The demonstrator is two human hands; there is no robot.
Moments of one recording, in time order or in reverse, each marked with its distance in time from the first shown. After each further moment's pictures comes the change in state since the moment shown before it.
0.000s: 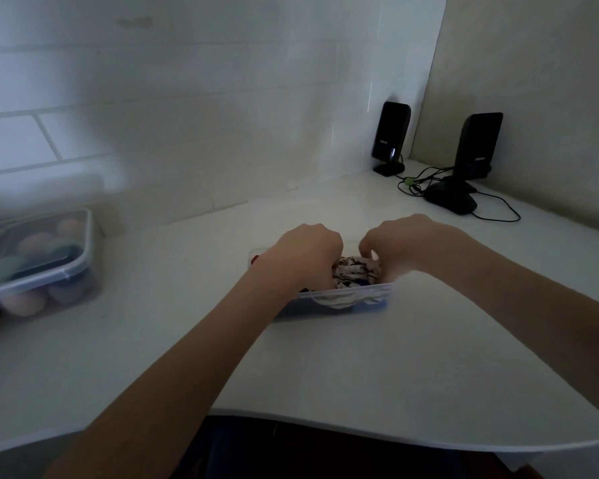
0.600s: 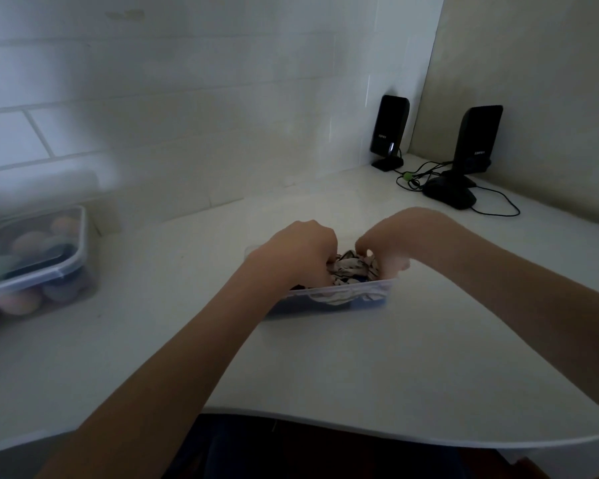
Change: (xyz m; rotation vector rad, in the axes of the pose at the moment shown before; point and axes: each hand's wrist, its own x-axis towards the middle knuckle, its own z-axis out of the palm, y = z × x) left_hand -0.002 -0.005 0.002 -0.075 -0.008 -0.024; right_hand 0.006 -0.004 -0.010 -0.077 -0.268 -0.022
